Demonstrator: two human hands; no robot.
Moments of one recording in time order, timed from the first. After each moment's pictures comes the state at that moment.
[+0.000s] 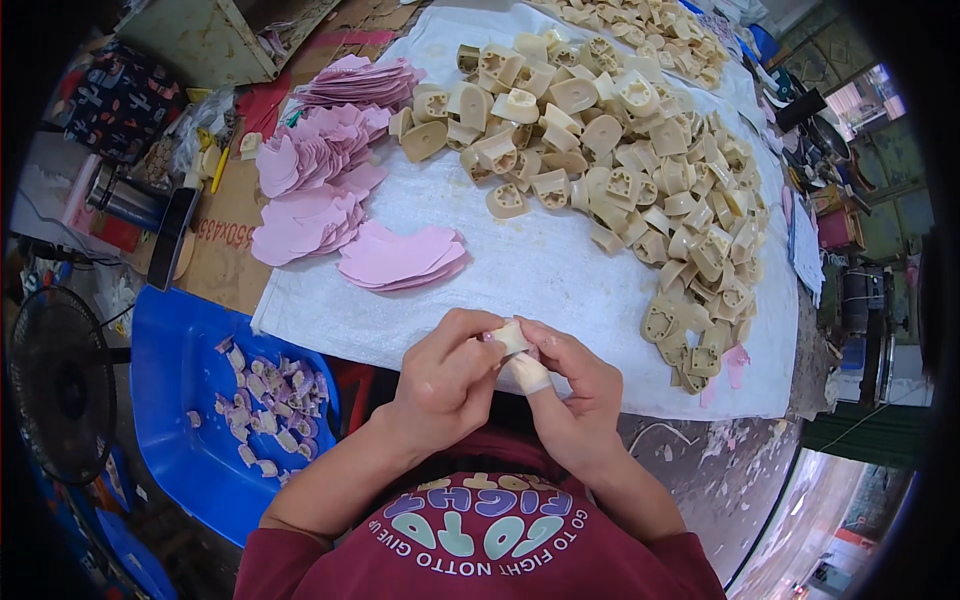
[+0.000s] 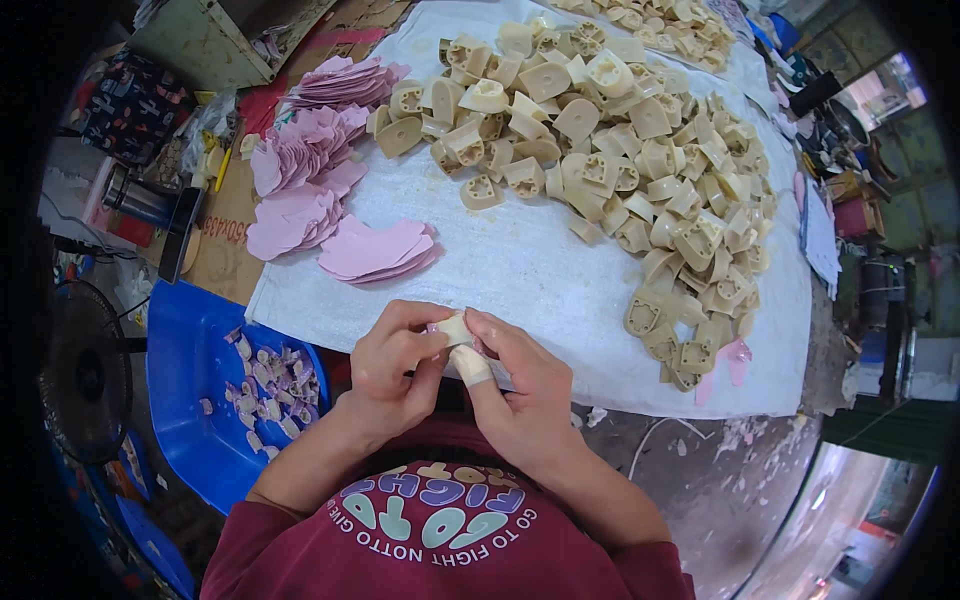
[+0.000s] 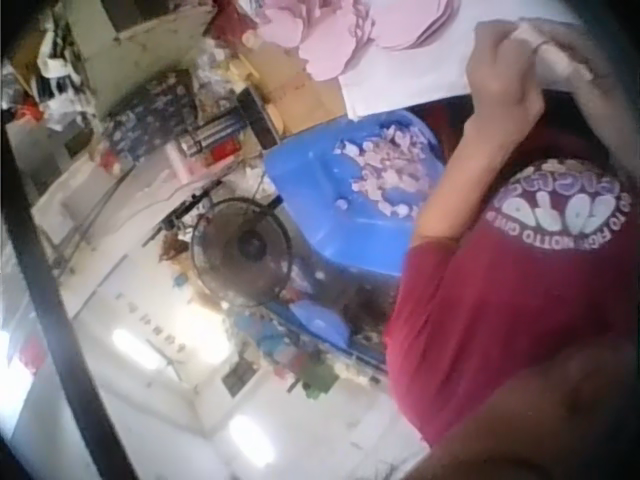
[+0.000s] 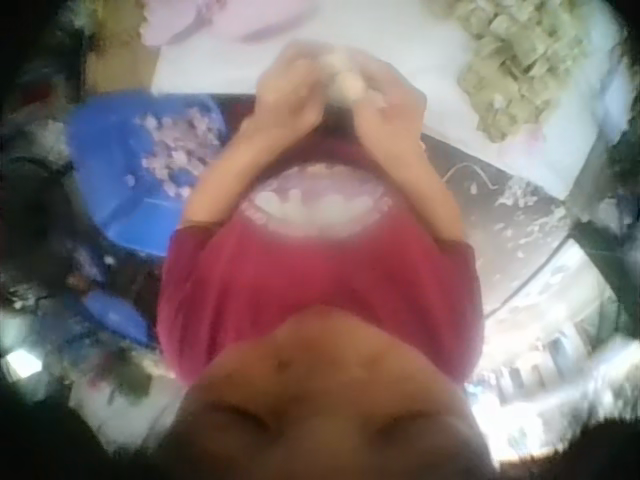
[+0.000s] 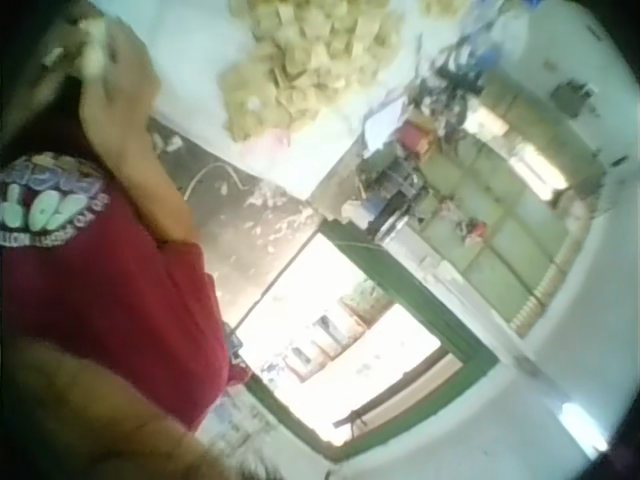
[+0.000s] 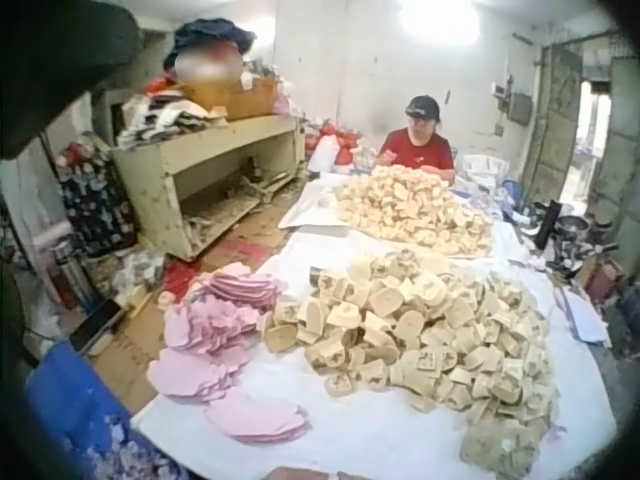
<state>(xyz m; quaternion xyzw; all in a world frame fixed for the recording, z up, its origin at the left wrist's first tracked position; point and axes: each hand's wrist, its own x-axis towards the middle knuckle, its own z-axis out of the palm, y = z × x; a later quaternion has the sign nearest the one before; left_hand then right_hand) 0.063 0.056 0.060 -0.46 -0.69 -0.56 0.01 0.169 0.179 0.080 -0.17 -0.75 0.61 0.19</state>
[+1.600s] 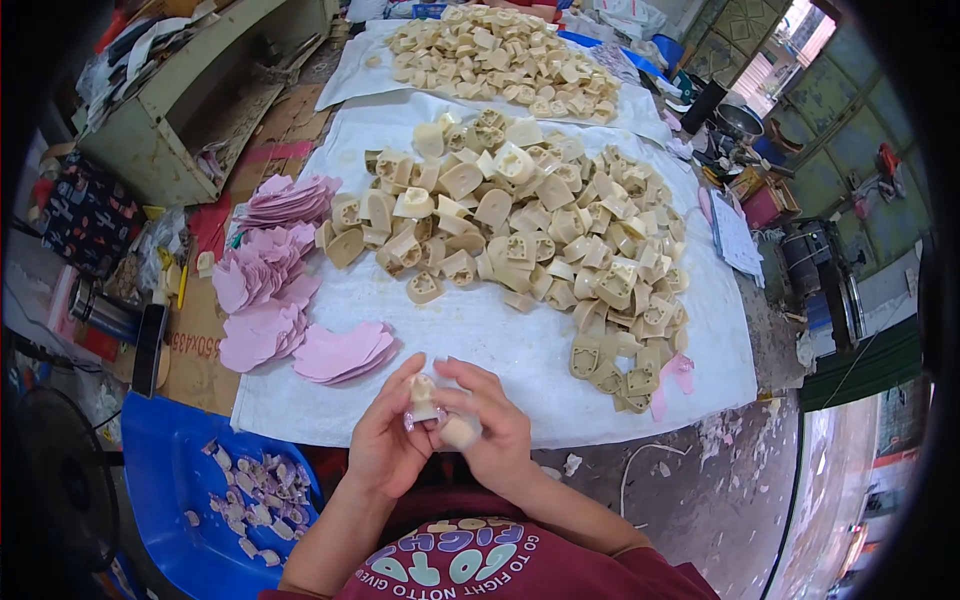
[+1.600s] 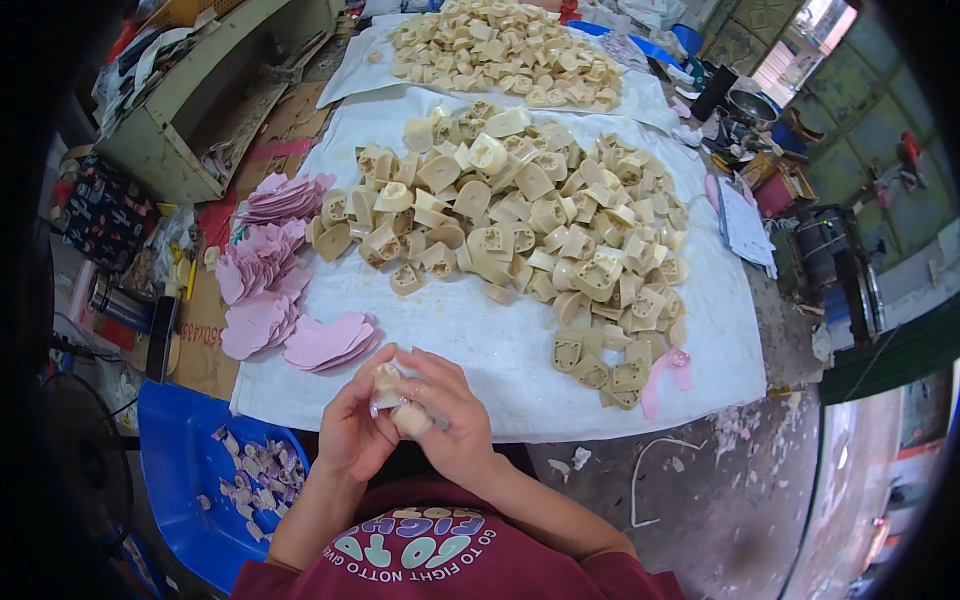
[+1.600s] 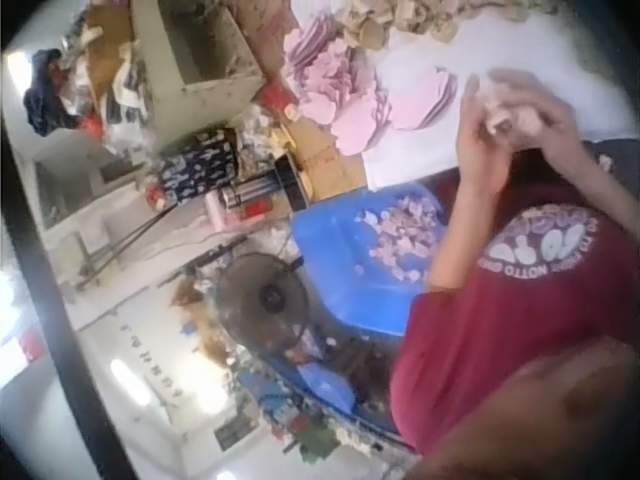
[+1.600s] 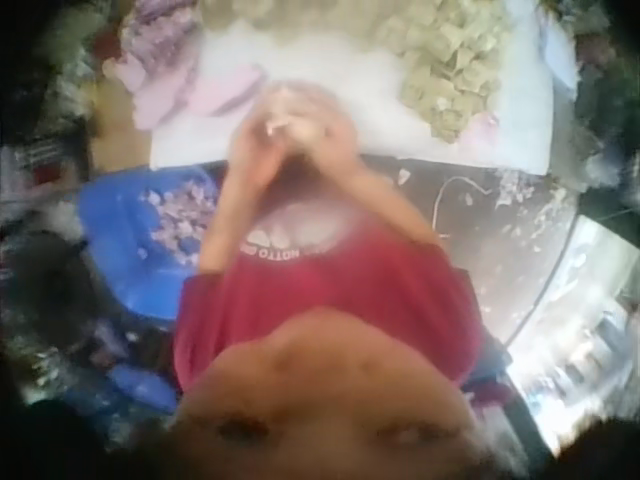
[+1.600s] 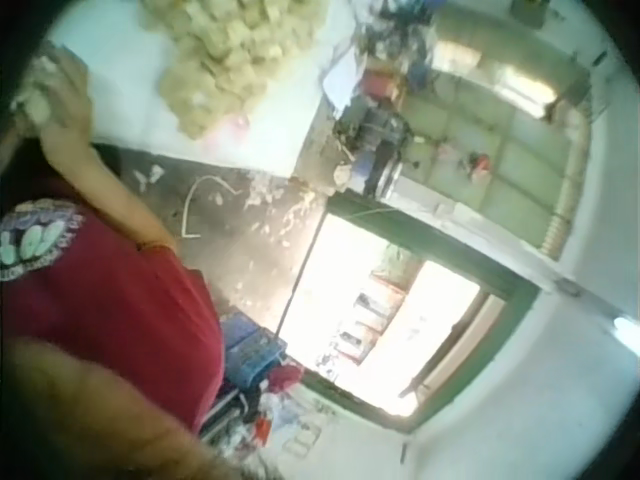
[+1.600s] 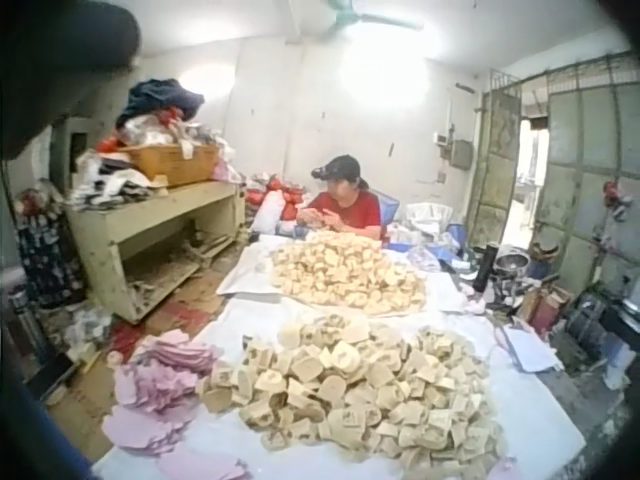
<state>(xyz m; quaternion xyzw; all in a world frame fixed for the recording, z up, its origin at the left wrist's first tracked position) 0.065 0.066 0.058 0.05 -0.29 -0.82 -0.49 0.153 0.184 0.060 -0.09 -0.75 0.59 0.31</state>
